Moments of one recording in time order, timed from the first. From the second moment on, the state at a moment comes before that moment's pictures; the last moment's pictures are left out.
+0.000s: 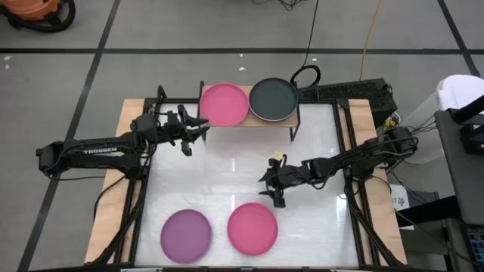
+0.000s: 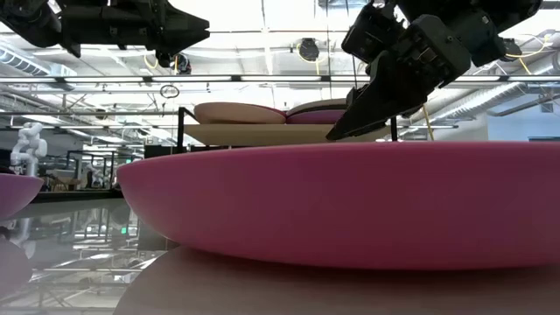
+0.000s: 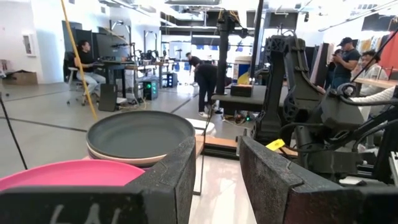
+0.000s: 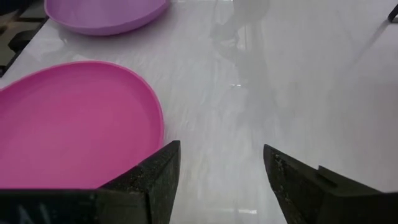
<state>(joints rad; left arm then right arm) 0.34 0.85 0.43 0.54 0.15 -0.05 0.20 1.53 0.68 0.22 0.05 0.16</state>
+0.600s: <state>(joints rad) 0.34 0.85 0.43 0.54 0.15 -0.05 0.26 1.83 0.94 0.06 -0.06 0.15</state>
